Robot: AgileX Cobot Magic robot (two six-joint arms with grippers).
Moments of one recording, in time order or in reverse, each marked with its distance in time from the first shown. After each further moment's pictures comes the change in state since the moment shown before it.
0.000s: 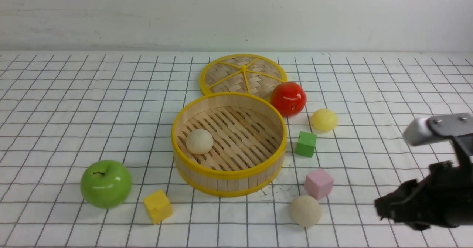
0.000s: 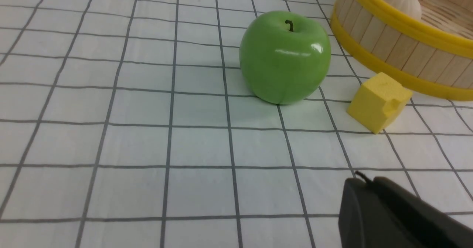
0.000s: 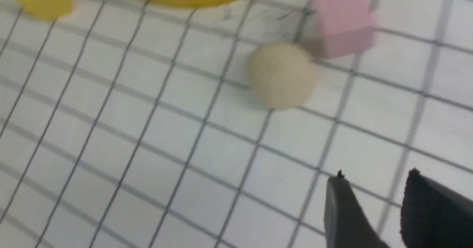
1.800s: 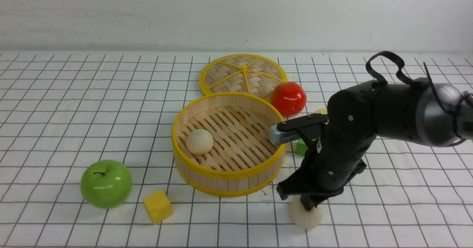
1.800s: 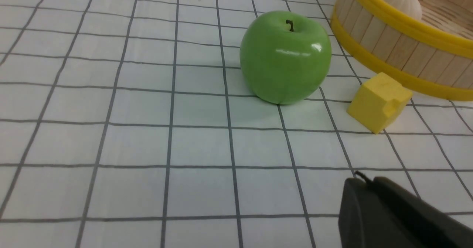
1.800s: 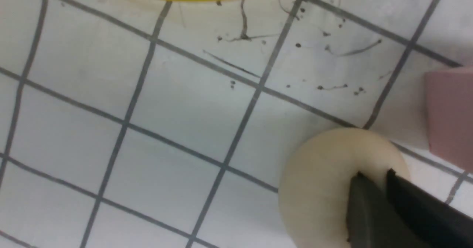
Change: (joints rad) right arm 0.306 0.653 -0.572 -0.570 0.171 0.713; left arm 0.000 0.000 0.001 0.000 0.000 0.000
